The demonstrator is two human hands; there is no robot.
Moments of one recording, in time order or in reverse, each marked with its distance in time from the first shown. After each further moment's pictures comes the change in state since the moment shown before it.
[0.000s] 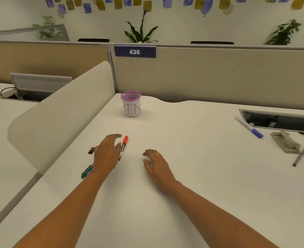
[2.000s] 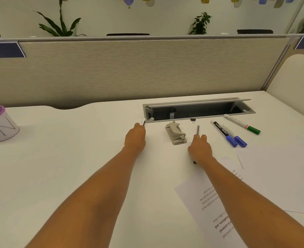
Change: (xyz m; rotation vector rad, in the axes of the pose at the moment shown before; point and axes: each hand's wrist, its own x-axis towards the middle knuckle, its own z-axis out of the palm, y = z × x) left_hand 0.013 0.362 0.289 0.309 -0.436 0.395; right_hand -0.098 0.289 -0.349 -0.506 0.255 0.904
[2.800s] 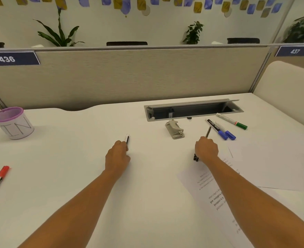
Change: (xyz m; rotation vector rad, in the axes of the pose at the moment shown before) left_hand -0.104 -0.064 -0.013 -0.249 0.075 -0.141; right_hand -0.050 0.011 -0.027 -0.088 0.041 0.131
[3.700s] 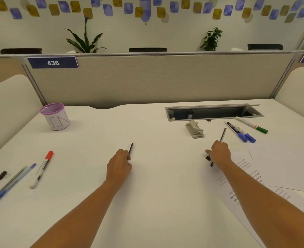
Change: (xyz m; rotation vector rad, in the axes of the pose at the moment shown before) left_hand -0.067 -0.058 -0.044 -0.041 0.069 -0.079; right_hand -0.036 -0.010 0.006 0.199 -0.037 -0.066
